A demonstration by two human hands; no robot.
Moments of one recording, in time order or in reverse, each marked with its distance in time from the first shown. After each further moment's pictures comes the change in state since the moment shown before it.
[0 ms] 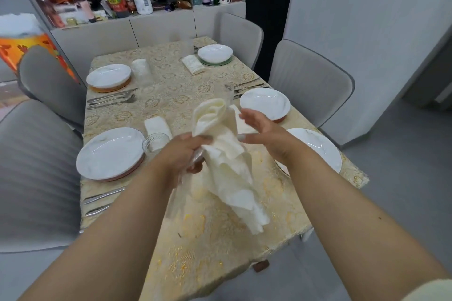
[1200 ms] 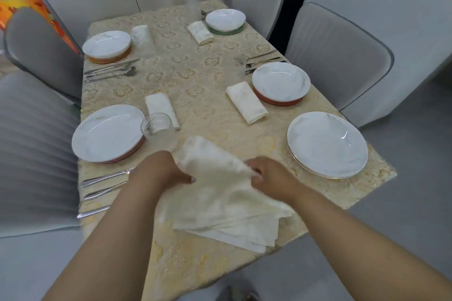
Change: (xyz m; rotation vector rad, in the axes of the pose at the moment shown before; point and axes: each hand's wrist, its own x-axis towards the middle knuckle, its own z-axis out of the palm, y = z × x) left_hand 0.034 -0.055 -0.055 1.268 0.218 -0.332; right_hand -0.010 0.111 0.032 -0.753 -0.074 -0.064
